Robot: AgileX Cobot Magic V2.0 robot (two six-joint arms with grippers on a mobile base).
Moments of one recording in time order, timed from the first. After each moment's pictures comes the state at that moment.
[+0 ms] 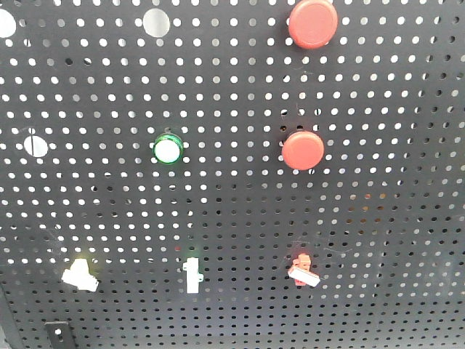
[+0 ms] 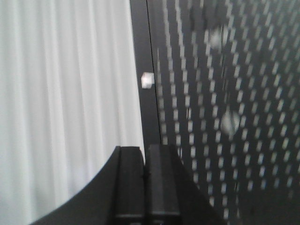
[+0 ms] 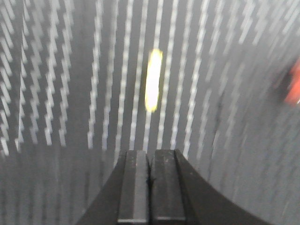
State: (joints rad) left arm -0.04 0.31 -0.45 0.07 -0.10 0.01; right arm 0.03 0.33 -0.33 -0.05 -0.06 -0.08
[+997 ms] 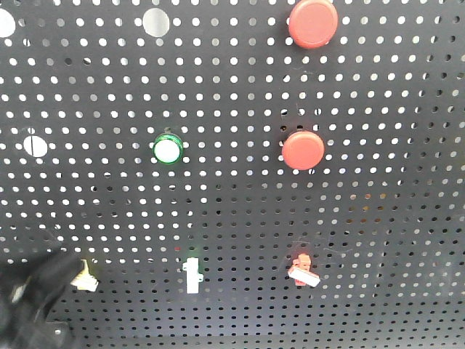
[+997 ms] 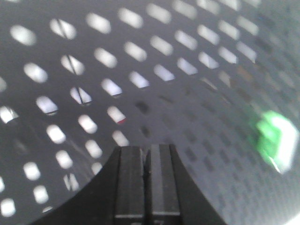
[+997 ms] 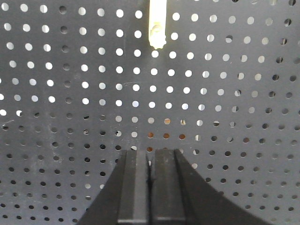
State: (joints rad) left arm -0.35 1.02 -0.56 0.25 -0.32 -0.18; right arm 0.03 0.48 -0.33 -0.05 -0.09 -0.02
